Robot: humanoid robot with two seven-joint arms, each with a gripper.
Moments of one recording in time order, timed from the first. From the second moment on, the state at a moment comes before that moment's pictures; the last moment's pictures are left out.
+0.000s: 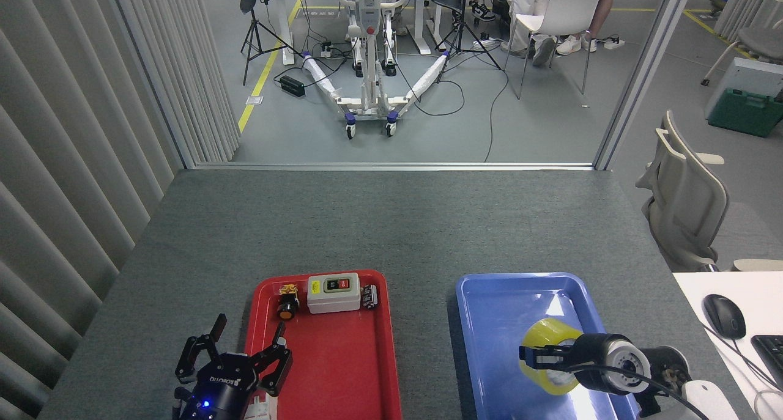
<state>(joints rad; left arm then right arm) 0.08 0.12 -0.11 -1.66 -1.44 0.01 0.03 -0.20 -0.31 0.12 -1.56 0.79 -0.02 1.14</state>
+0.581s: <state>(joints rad) 0.08 0.04 -0.08 -1.65 -1.43 0.01 0.03 -0.22 -0.29 0.17 -1.52 0.81 0.07 1.17</state>
